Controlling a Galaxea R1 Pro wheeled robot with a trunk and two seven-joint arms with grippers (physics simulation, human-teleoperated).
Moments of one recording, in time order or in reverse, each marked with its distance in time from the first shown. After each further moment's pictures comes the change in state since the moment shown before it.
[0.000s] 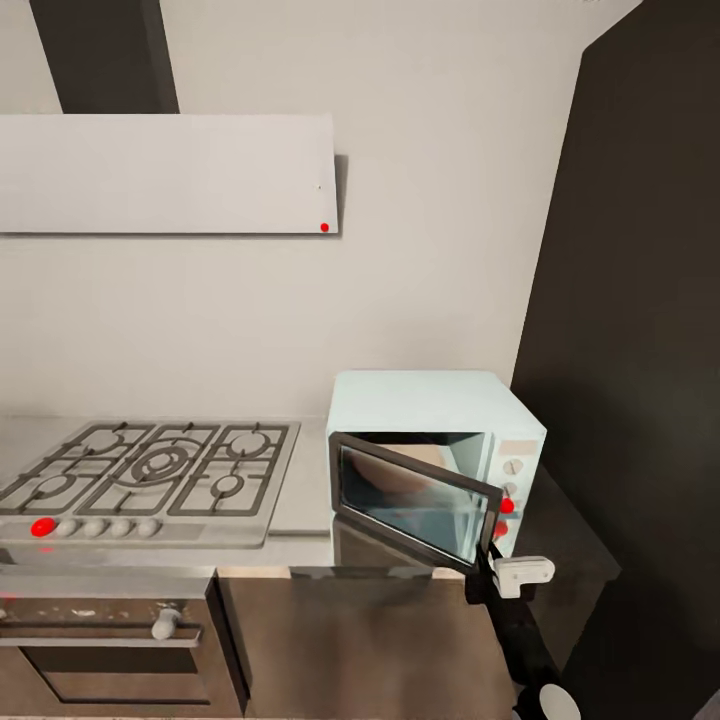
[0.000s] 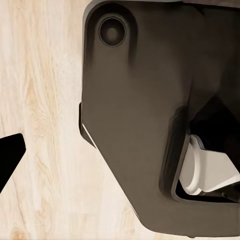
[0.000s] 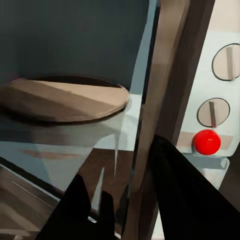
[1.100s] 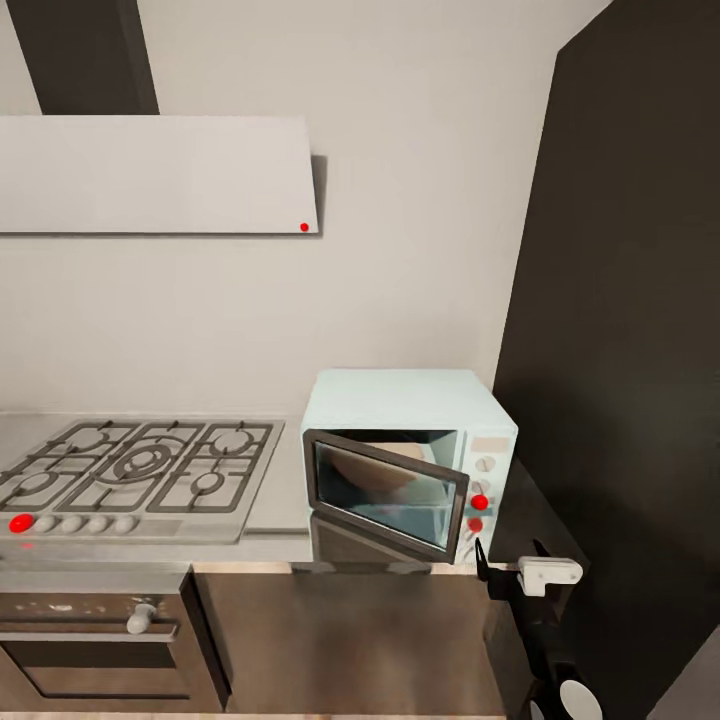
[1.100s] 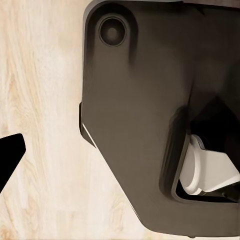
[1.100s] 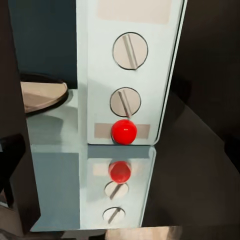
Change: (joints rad) left arm 0.000 0.001 0.000 0.000 0.000 0.000 0.000; right arm 0.000 0.000 -0.100 0.007 -0.012 -0.002 0.002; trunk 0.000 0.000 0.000
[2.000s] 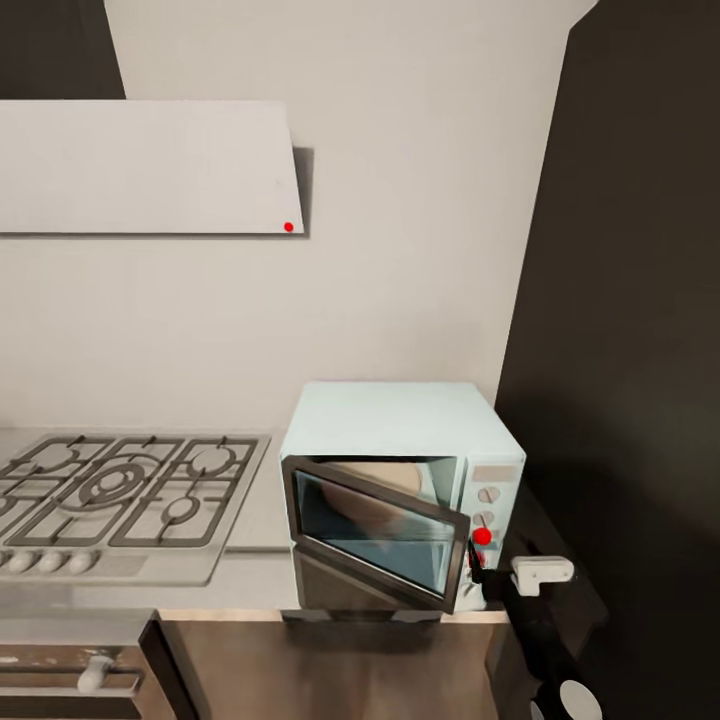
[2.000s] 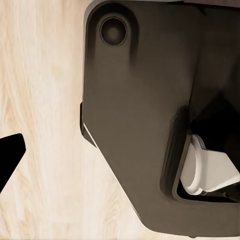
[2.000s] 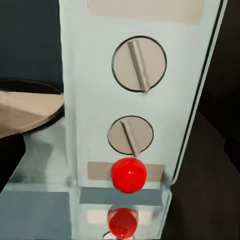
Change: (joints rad) left arm 0.000 0.002 -0.001 0.000 0.000 0.001 0.000; right arm 0.000 0.000 0.001 0.000 0.000 0.000 0.064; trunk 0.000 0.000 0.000
